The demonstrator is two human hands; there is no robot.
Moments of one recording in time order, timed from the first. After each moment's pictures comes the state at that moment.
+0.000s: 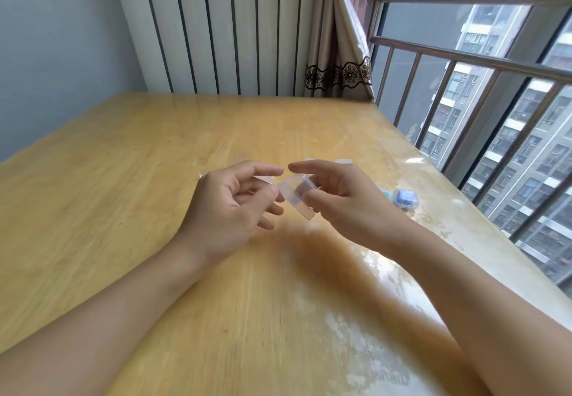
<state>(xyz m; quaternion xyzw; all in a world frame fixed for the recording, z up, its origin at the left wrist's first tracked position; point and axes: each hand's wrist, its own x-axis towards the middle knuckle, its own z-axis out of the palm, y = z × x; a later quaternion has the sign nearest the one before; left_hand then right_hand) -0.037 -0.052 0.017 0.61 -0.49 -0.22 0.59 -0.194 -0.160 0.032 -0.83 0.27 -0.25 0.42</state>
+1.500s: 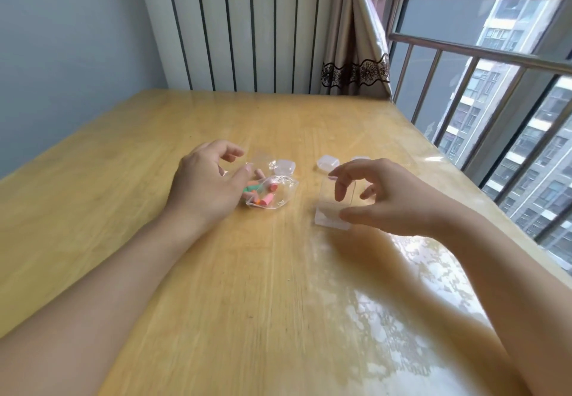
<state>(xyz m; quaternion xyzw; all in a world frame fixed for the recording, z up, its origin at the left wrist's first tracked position) 0.018 -0.050 0.021 0.79 -0.43 0.02 0.44 -0.215 -0.182 0.047 -0.91 0.27 -0.15 0.26</state>
